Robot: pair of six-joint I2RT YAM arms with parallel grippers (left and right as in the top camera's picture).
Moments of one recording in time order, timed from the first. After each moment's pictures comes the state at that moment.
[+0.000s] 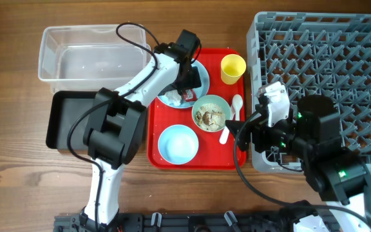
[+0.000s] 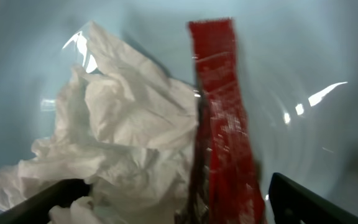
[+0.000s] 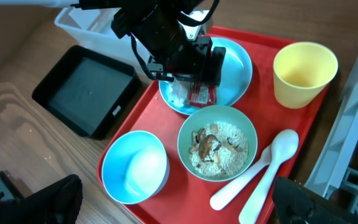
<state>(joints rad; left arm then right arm) -0.49 2.24 1.72 -0.87 -0.07 -0.67 0.31 0.87 0.92 -0.73 -0.39 0.08</state>
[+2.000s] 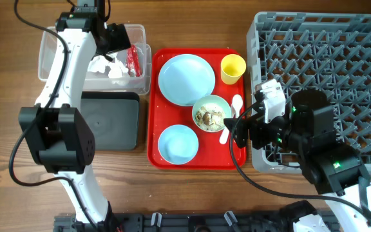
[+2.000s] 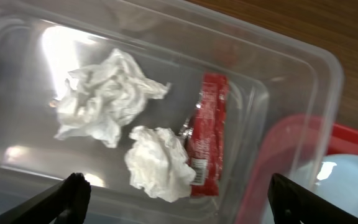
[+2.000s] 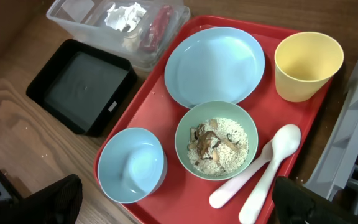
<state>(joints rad) -0.05 2.06 1.87 -0.96 -0.03 -0.33 0.31 0.92 0.92 -0.72 -0.39 0.08</state>
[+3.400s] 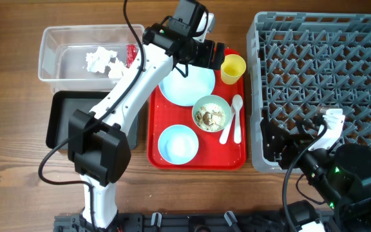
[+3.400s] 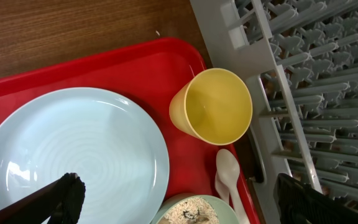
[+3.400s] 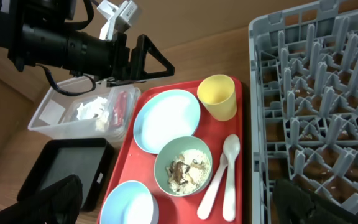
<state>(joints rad) -0.51 2.06 1.91 -0.85 0.24 -0.25 0.31 0.53 0.92 -0.83 -0.06 0.43</state>
